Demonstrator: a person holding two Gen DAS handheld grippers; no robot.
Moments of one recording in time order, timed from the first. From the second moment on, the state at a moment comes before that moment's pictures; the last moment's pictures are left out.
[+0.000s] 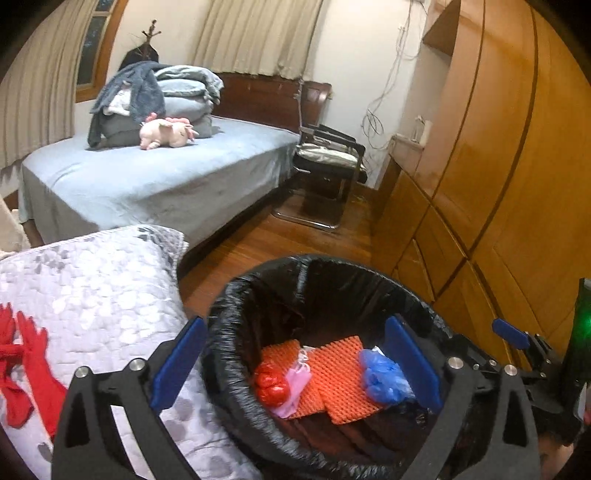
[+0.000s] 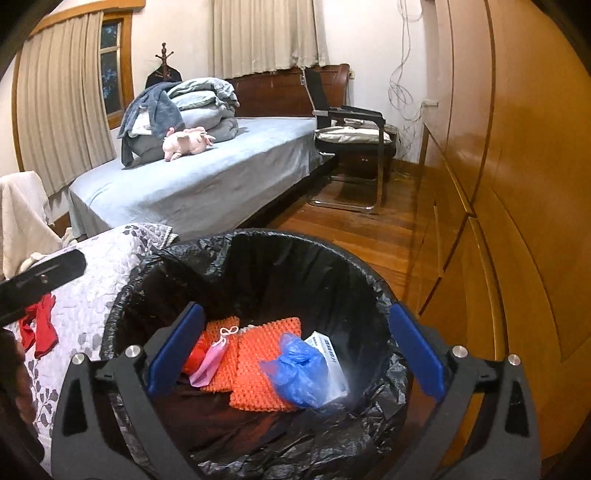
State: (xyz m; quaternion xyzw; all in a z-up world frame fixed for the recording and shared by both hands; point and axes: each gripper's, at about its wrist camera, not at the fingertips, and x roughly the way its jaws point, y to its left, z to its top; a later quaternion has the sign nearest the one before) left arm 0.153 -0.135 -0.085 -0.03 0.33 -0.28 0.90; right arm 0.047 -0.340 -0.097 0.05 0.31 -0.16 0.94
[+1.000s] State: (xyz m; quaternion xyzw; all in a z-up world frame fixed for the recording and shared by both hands) left arm 0.119 0.116 -0.081 -0.03 0.29 -0.01 0.96; right arm 0.108 -0.144 -0.075 0.00 0.28 0.04 0.96
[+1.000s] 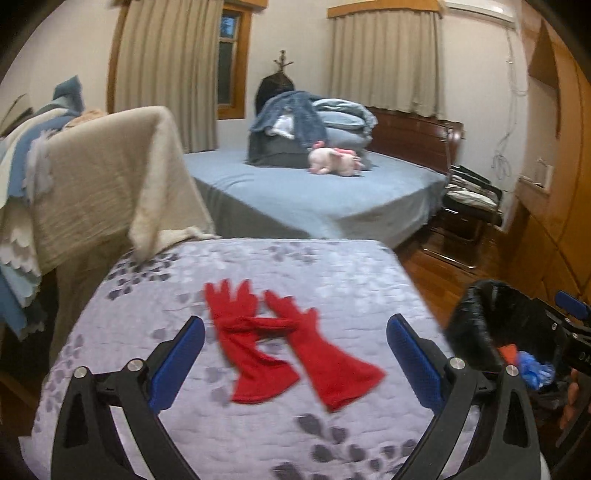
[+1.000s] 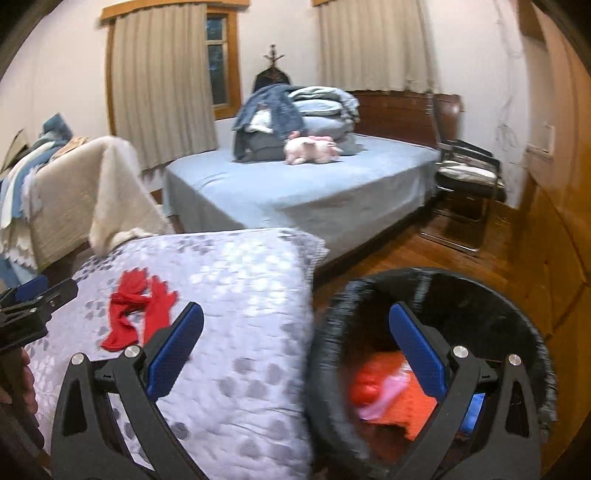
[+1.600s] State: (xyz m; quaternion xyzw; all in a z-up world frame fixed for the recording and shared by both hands) left arm 0.135 0.190 -0.138 -0.04 0.33 0.05 0.94; right arm 0.180 -0.024 -0.139 -0.02 0.34 0.14 0.93
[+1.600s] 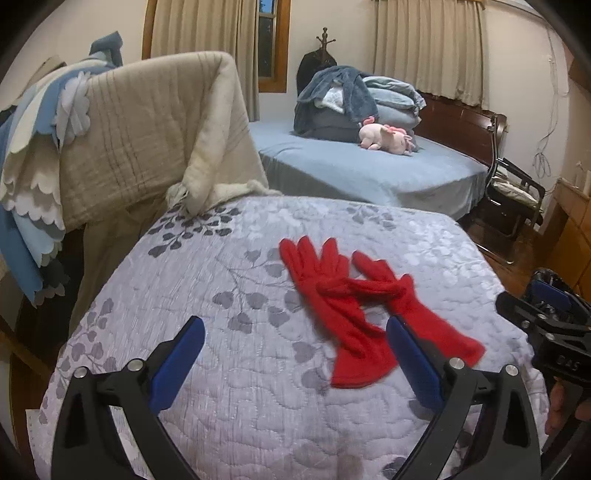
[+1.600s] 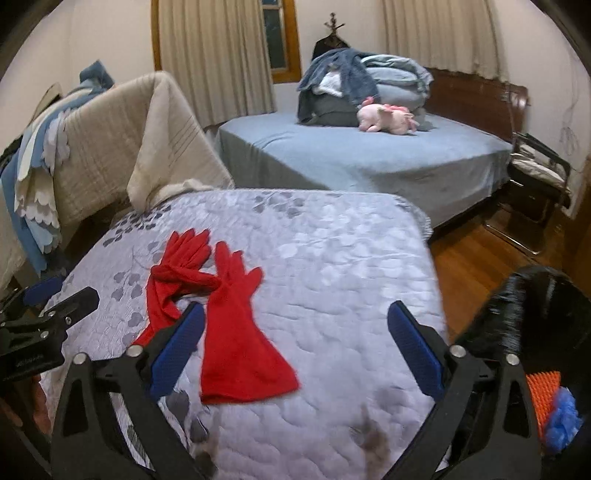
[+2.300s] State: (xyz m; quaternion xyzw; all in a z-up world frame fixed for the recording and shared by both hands) left arm 0.159 0.223 -0.158 -0.06 0.35 0.06 0.93; right arm 0.226 0.038 -0.191 -0.06 0.43 0.18 0.88
